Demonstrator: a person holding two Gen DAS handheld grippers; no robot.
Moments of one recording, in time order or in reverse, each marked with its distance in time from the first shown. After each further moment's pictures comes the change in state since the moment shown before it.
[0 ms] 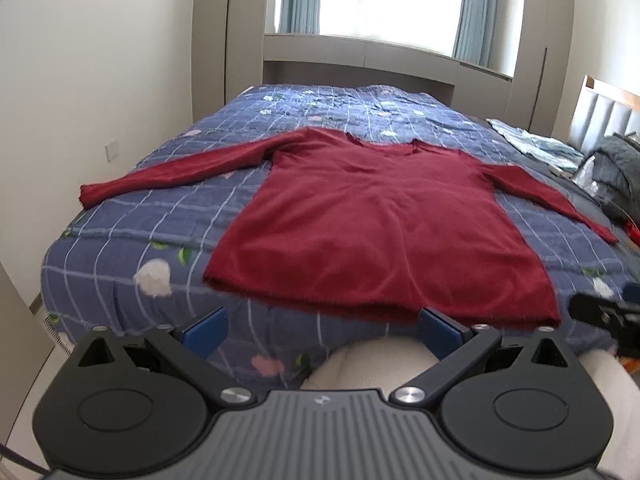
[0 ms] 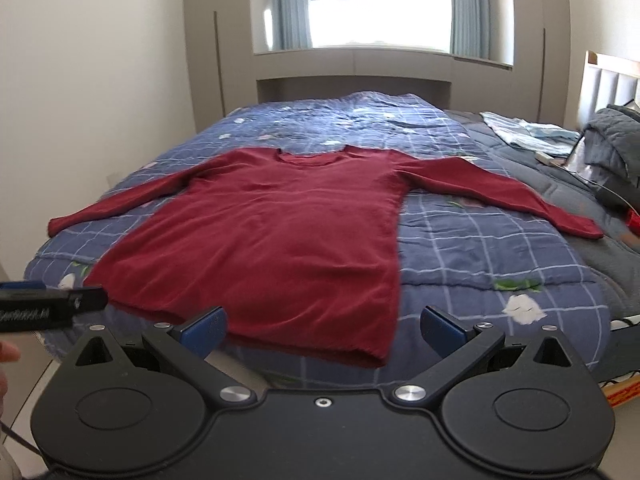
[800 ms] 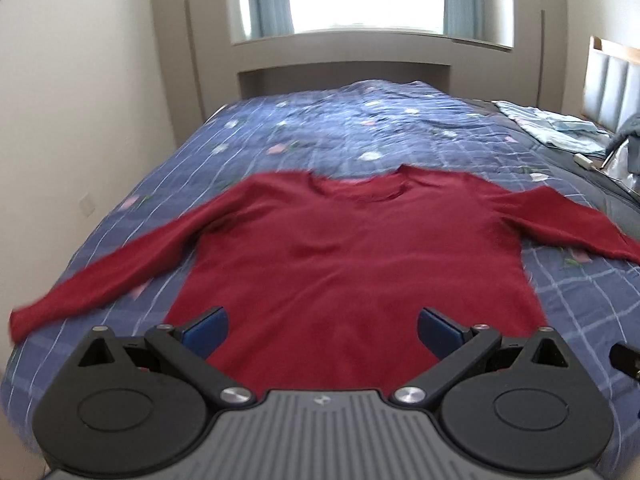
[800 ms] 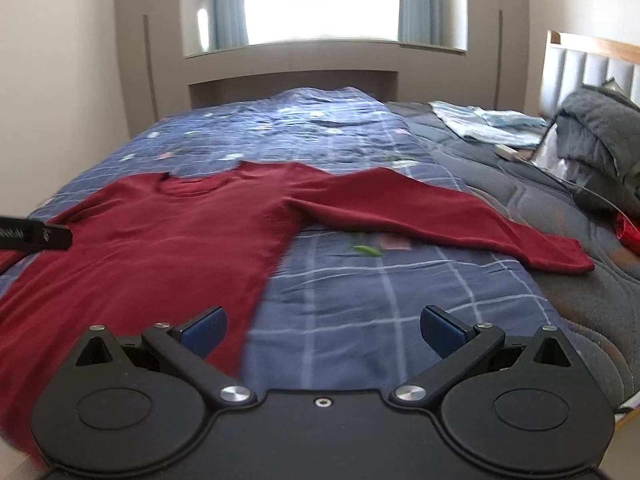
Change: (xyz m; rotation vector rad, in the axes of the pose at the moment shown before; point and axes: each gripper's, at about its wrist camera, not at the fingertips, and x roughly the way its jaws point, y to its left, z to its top) left arm 0.162 -0.117 0.142 0.148 0.024 0.068; right arm 0.153 -0.134 0.071 0.082 0.010 -0.125
